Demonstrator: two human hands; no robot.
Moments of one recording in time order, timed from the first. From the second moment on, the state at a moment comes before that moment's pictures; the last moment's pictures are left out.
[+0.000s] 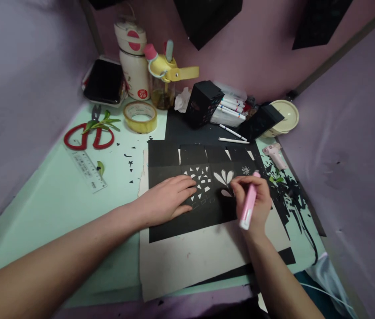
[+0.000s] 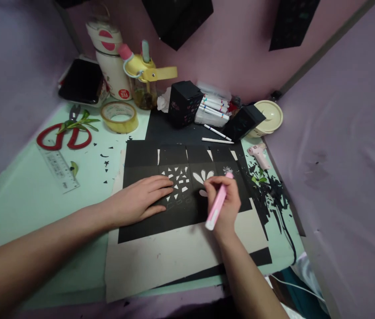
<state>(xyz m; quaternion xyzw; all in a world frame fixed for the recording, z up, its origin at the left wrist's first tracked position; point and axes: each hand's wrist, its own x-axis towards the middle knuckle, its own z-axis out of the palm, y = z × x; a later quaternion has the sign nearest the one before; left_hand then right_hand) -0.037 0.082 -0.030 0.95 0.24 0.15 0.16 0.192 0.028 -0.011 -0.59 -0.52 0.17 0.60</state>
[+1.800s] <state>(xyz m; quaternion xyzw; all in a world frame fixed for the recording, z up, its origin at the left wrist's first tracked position) -0.034 0.076 -0.004 0.92 0.28 0.25 0.08 0.211 0.001 -0.023 -0.61 -0.52 0.27 0.53</state>
